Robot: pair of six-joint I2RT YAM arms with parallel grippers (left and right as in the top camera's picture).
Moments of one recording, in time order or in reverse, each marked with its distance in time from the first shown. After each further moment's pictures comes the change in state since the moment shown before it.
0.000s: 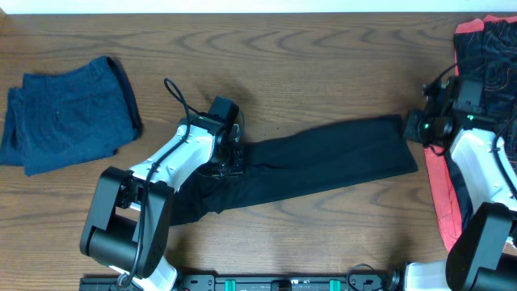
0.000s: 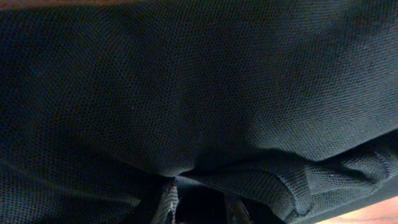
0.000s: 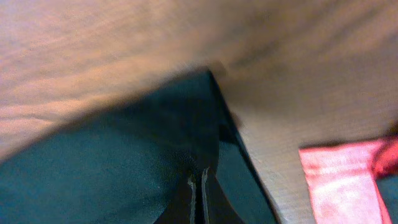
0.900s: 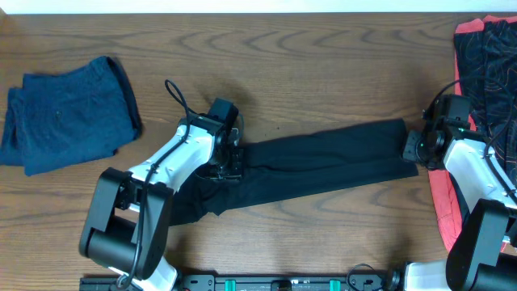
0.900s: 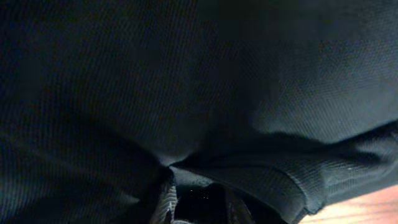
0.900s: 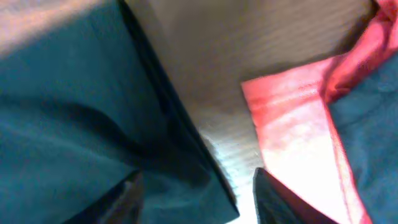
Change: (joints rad) left arm 0.000 -0.016 0.000 -0.060 -0.002 0.029; right arm -0.002 0.000 -0.099 0.003 0.158 0.001
